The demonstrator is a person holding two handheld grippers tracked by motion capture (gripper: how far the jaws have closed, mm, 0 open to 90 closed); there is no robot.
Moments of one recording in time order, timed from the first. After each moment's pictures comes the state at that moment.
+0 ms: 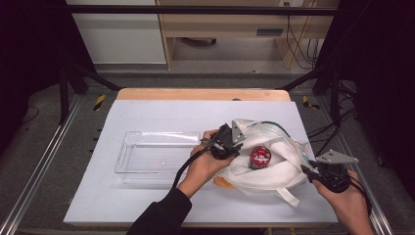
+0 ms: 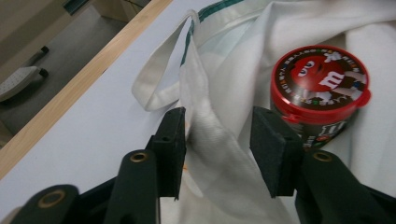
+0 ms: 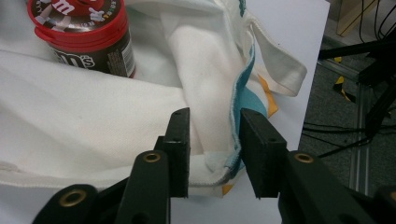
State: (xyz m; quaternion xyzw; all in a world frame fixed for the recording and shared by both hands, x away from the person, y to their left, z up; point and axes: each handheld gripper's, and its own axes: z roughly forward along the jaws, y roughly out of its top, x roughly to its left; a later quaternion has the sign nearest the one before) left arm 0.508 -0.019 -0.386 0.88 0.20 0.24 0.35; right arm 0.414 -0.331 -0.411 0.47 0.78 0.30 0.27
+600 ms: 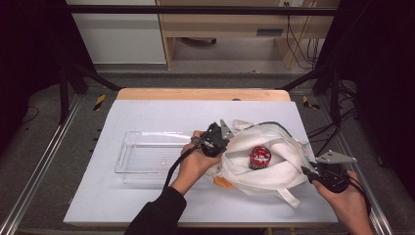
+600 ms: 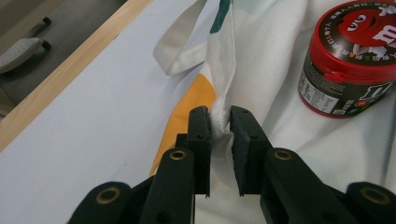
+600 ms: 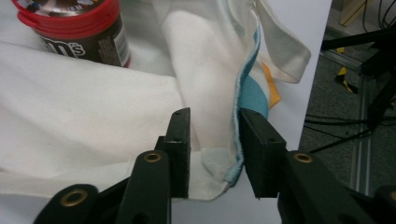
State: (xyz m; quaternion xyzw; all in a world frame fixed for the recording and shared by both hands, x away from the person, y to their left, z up) left arm 0.515 0.010 -0.394 0.88 0.23 0.24 0.33; right arm 0.417 -0.334 -0.417 0.48 0.79 0.28 0.27
